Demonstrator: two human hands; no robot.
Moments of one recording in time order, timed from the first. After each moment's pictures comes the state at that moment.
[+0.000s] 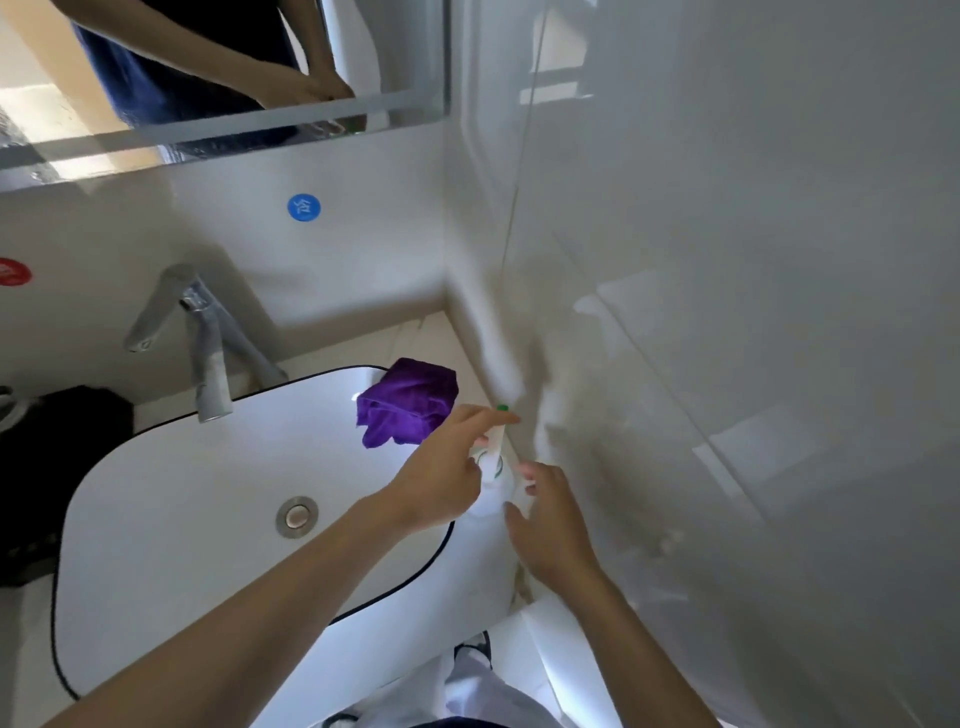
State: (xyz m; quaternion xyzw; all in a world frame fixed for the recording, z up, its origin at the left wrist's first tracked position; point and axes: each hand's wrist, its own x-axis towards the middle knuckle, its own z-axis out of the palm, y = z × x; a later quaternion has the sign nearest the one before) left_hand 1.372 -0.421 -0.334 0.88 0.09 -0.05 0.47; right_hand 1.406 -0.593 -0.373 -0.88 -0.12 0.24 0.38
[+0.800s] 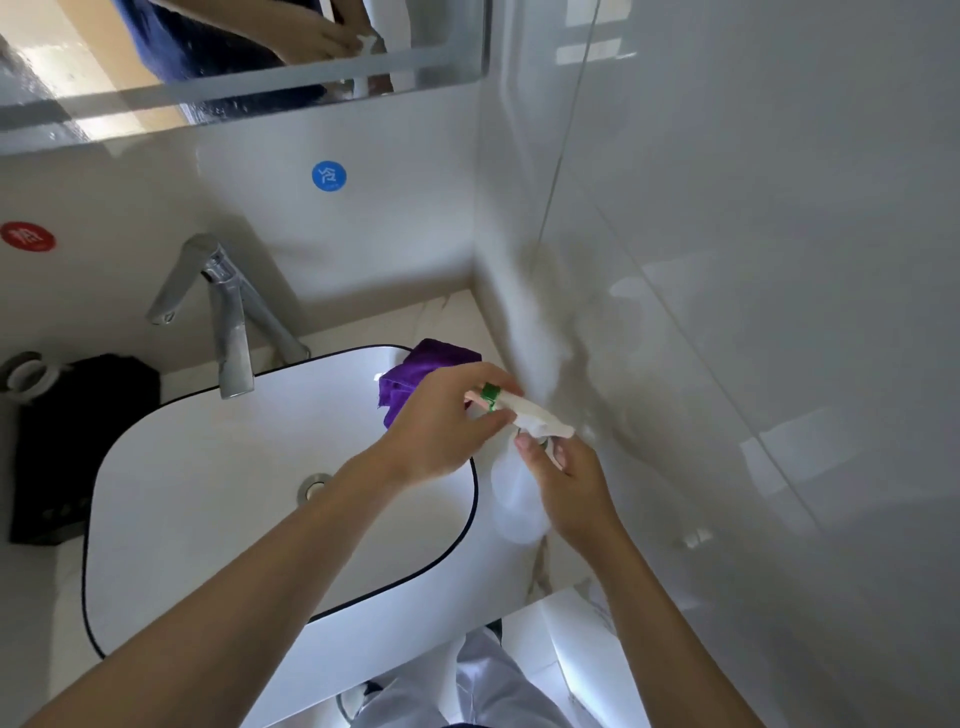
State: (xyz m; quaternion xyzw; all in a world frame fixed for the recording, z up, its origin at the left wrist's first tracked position) left_hand 1.382 -0.393 -0.293 0.86 0.13 0.04 0.49; right_hand 1.431 -0.570 -0.356 -0.75 -0.14 0.26 0.59
